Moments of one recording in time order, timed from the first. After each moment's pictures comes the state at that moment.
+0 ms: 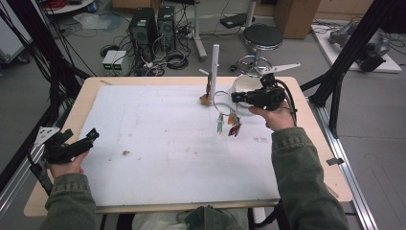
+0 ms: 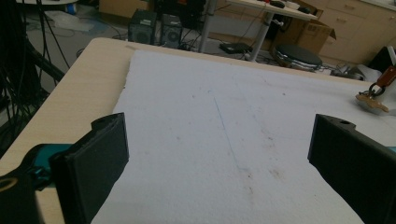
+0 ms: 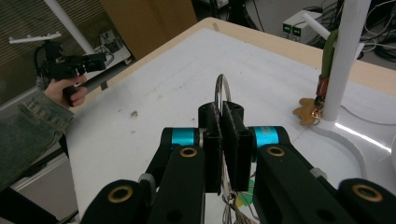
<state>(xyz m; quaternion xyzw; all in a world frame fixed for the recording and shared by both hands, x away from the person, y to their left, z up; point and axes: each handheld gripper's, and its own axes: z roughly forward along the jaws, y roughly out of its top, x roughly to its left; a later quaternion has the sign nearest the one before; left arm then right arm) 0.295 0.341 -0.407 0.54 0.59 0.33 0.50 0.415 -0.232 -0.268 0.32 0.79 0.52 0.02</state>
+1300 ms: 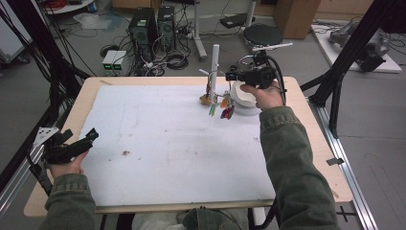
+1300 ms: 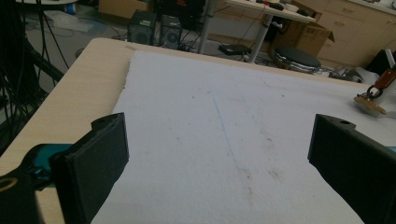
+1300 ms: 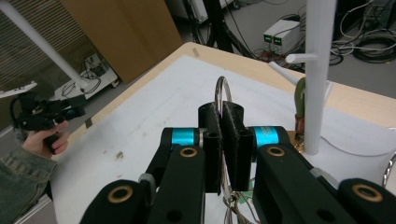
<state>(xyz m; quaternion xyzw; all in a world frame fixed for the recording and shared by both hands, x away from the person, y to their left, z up) 0.294 0.342 -0.408 0.54 0.59 0.33 0.50 0.462 -0.211 -0.243 0.37 0.77 0.52 0.03</state>
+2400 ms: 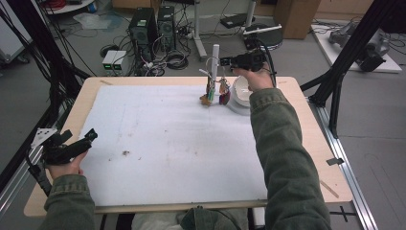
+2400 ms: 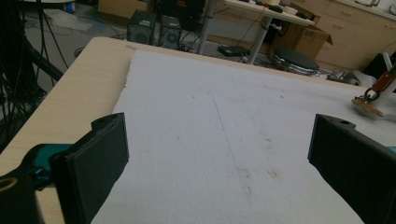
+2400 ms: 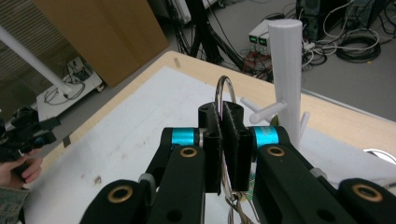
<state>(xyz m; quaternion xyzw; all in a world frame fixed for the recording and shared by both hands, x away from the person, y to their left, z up) 0.292 0.345 -0.408 0.53 0.59 0.32 0.51 0.513 -0.192 -0.229 0.39 0.76 0.51 0.04</state>
